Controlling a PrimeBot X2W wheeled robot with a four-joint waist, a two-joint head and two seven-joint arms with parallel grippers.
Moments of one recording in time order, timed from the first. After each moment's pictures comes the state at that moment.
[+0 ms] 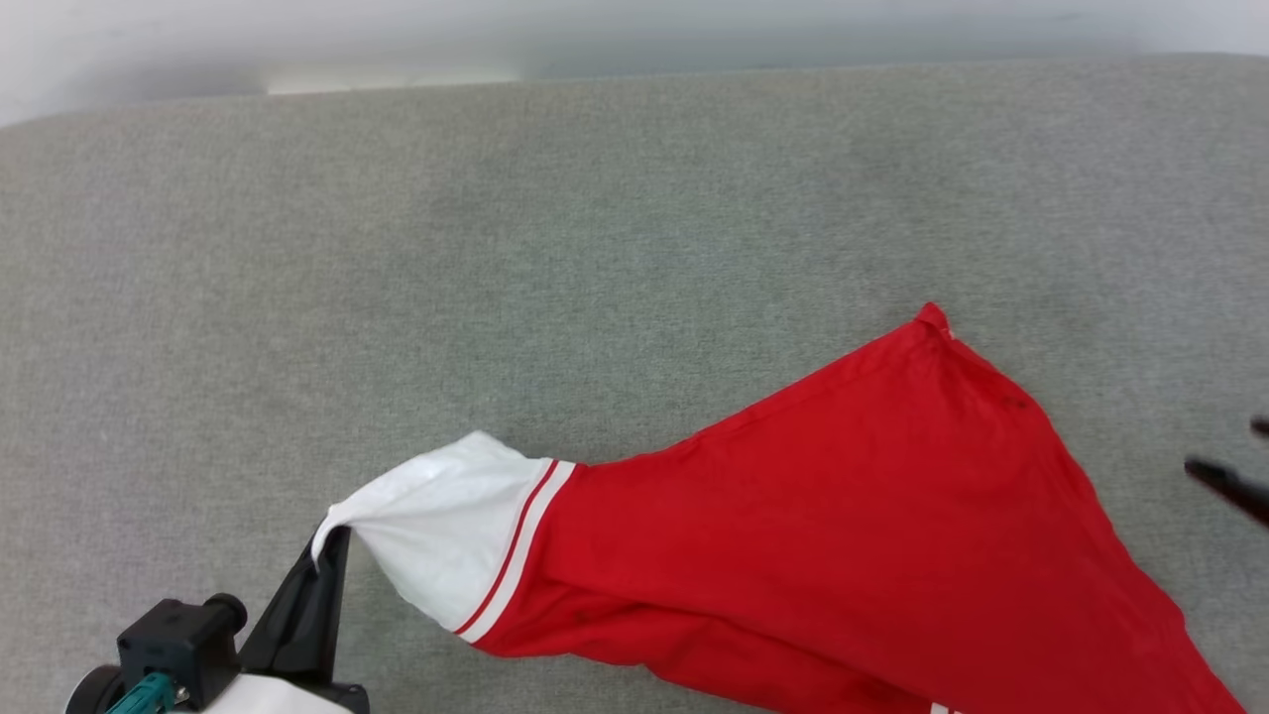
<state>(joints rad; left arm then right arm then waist) 0.05 0.75 -0.54 -0.32 -0.79 0.44 -0.24 -0.29 -1.11 0.42 -0.10 1.00 0.13 0.57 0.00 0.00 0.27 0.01</state>
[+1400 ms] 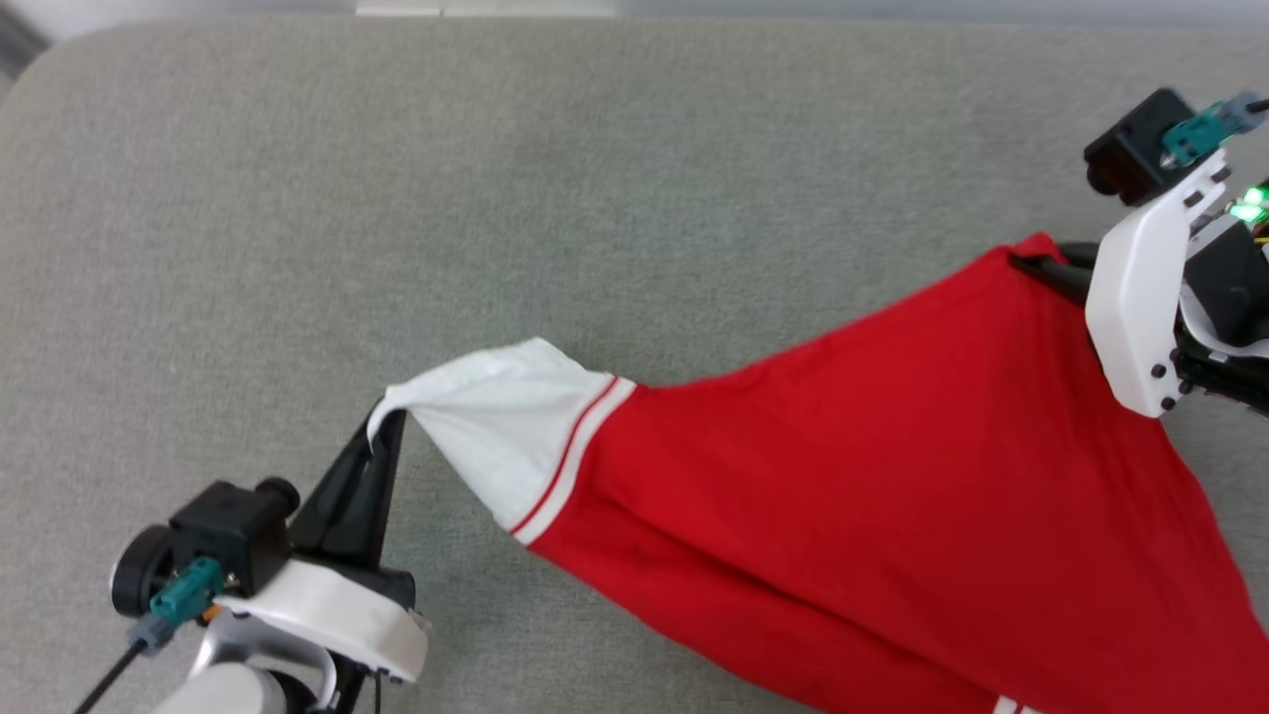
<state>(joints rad) -0.19 0.68 -0.60 -0.22 -0.72 0.36 -0.21 -0.98 -0.79 0.93 0.22 0.91 0.13 0.56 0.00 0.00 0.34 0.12</state>
